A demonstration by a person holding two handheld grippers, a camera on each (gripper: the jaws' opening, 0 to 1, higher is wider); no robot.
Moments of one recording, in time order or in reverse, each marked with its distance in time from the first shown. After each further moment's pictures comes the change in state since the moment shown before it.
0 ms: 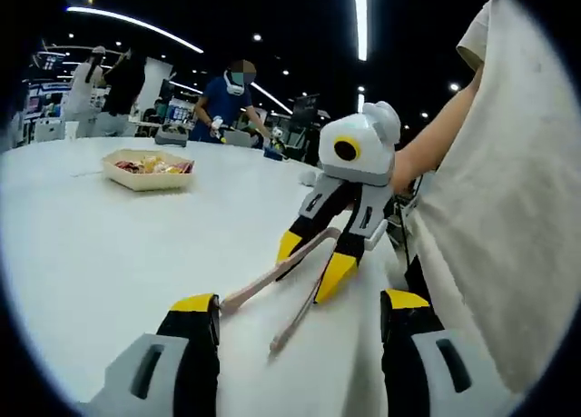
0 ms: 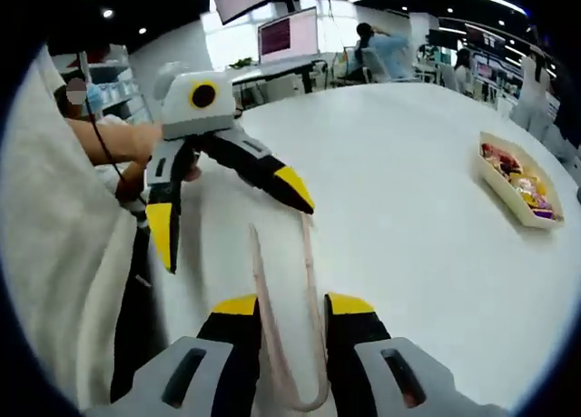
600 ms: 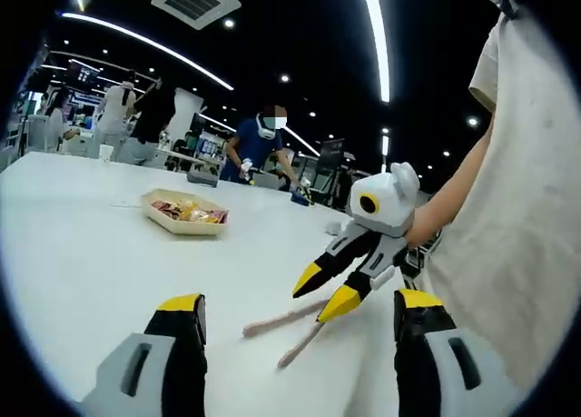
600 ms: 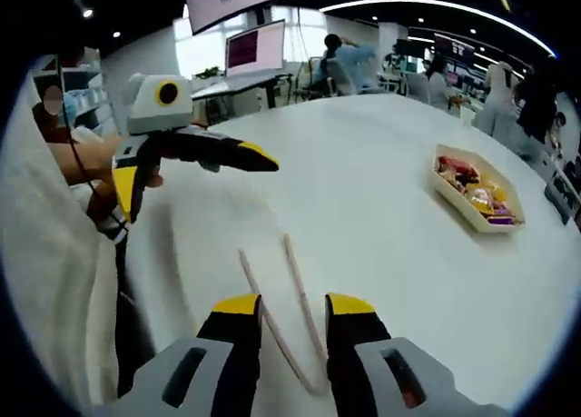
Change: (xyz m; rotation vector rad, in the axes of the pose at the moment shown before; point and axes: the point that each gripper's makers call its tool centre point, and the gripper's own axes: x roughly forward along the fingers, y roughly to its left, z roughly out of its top) left arm -0.034 0.016 0.050 -0.049 -0.215 0.124; right arm -0.025 -0.025 0.025 0.054 -0.068 -0.192
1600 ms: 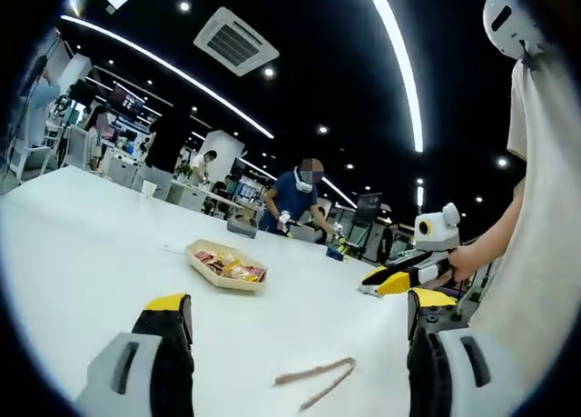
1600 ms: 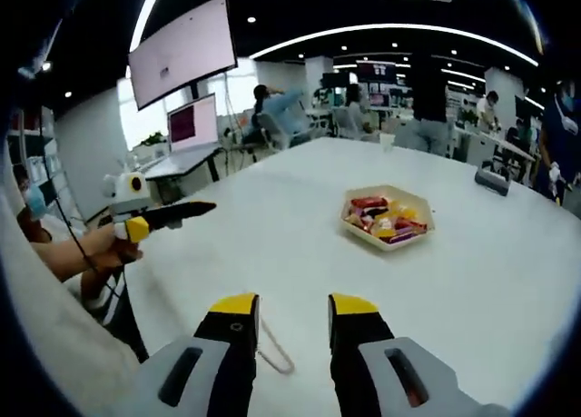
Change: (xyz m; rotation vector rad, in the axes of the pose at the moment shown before) left arm -0.037 0.025 0.072 0.016 -0.288 0.199; right arm -0.115 -0.038 0.050 0.236 -0.248 -0.214
